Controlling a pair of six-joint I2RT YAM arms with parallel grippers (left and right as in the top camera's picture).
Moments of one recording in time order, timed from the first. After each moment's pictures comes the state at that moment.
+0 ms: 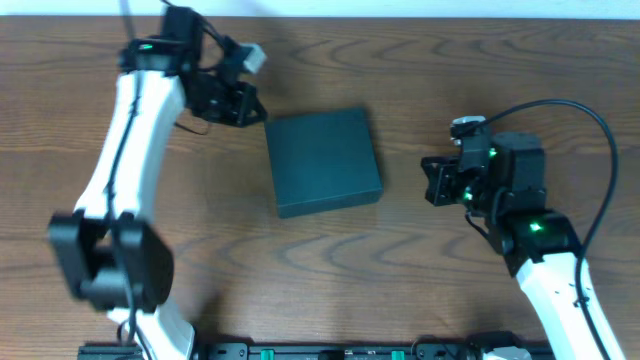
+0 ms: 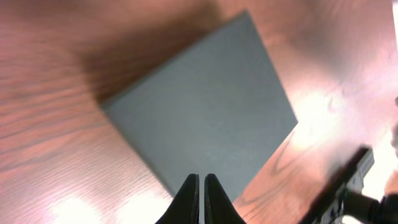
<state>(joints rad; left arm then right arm) -0.07 1.86 1.77 -1.20 0.62 0.19 0.11 1.10 0.81 -0.45 -0.37 0.21</state>
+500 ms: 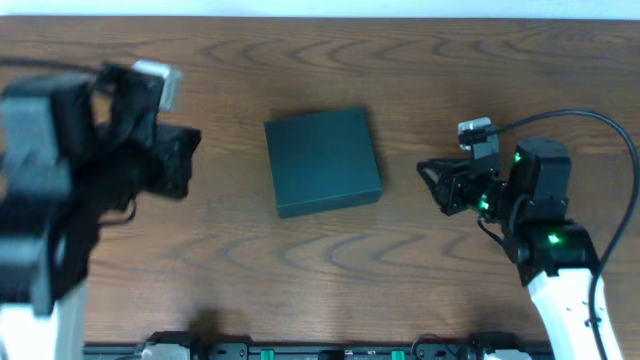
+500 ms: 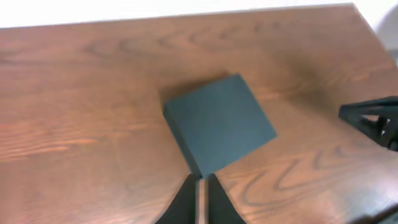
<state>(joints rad) -0.04 1.17 1.79 -1.35 0.37 0.03 0.04 1.02 0.81 -0.47 -0.58 0.09</state>
